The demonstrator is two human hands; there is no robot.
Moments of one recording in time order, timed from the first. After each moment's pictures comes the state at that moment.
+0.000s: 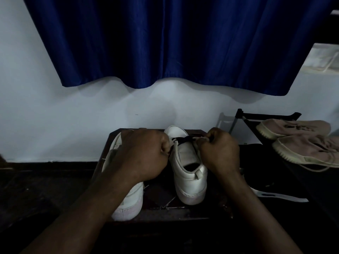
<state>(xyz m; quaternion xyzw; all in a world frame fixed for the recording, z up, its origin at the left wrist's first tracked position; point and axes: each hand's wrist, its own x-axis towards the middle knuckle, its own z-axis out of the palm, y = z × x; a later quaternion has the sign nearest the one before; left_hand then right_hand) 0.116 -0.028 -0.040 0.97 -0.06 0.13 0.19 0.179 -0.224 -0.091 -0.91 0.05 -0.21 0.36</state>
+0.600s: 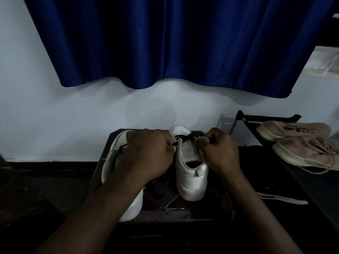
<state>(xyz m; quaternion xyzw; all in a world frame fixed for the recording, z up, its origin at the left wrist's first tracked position) 0.126 -0.041 -0.048 0.97 -0.03 0.14 0.20 0.181 -0.230 -0.091 -0.89 0.02 -0.18 0.42</state>
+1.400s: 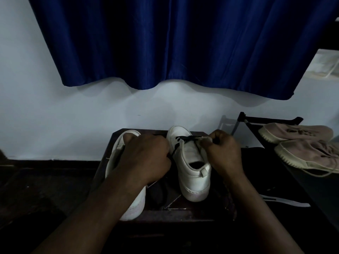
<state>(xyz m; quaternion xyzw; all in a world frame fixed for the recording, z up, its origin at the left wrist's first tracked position) 0.125 -0.033 -0.051 0.99 -0.02 0.06 0.08 0.186 -0.232 -0.095 -0.88 0.04 -0.17 0.45</state>
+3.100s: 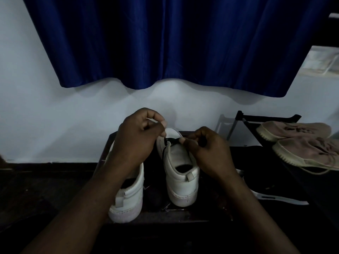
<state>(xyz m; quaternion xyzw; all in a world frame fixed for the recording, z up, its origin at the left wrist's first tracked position) 0.132 -0.024 -0.039 0.79 0.02 0.18 0.58 0.165 -0.215 -0.081 -0.86 -0.07 -0.13 0.49</state>
